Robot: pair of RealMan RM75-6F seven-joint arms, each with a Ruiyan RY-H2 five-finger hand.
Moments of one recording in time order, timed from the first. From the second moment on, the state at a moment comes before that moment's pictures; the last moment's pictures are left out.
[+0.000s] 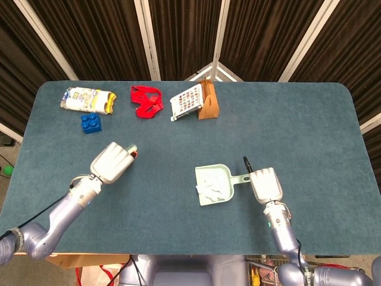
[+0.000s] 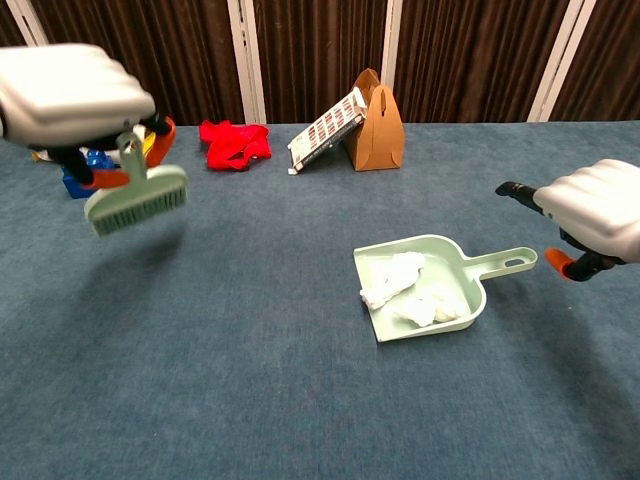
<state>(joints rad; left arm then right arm) -0.74 -1.26 -0.12 -1.69 1.34 0.94 0.87 0.56 -1.56 0.09 -1.61 -1.02 1.27 -0.99</state>
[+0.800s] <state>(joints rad) -0.58 -1.19 -0.07 -1.98 1.32 1.23 0.66 0.52 -1.45 0.10 -1.77 -1.01 1.30 -0.88</state>
